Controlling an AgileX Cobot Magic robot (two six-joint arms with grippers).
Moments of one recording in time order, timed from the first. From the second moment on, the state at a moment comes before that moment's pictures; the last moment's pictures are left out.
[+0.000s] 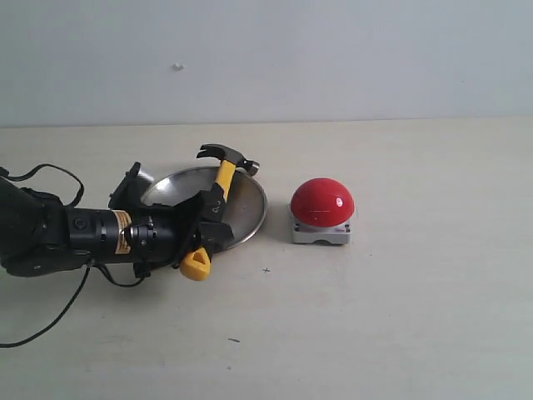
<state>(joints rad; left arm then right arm) -0.38 2.07 -0.86 0.92 -0.69 -1.64 -0.14 0.02 0.00 1.70 0.18 -1.45</state>
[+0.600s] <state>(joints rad) -0.38 2.07 -0.82 0.75 -0.72 -1.61 -0.14 0.02 0.00 1.70 0.18 -1.45</state>
